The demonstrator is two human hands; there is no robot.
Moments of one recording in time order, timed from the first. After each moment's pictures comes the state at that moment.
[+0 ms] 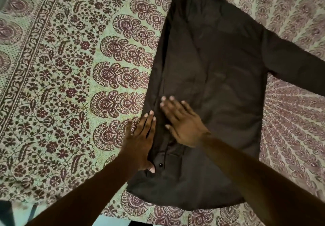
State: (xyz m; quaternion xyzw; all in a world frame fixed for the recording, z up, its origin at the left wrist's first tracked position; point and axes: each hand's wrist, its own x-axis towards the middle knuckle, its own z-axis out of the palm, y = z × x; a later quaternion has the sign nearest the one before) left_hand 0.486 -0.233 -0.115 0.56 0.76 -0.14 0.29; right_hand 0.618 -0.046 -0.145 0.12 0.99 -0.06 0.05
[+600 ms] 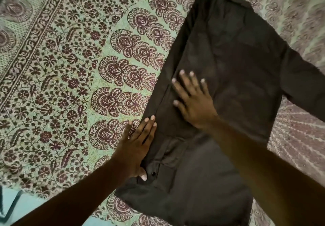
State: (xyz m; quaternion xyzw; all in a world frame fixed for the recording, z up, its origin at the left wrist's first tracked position) left_hand 0.484 -0.236 -0.122 0.56 0.77 -0.10 0.29; right_hand 0.560 0.041 -0.144 0.14 0.99 -0.05 0.07
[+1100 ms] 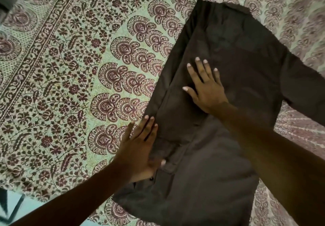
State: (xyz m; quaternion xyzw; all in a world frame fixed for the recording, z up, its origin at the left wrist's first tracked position) left_hand 0.486 -0.212 -0.098 0.53 0.82 0.00 0.23; right_hand 0.535 0.107 -0.131 0.20 0.98 -0.06 0.06
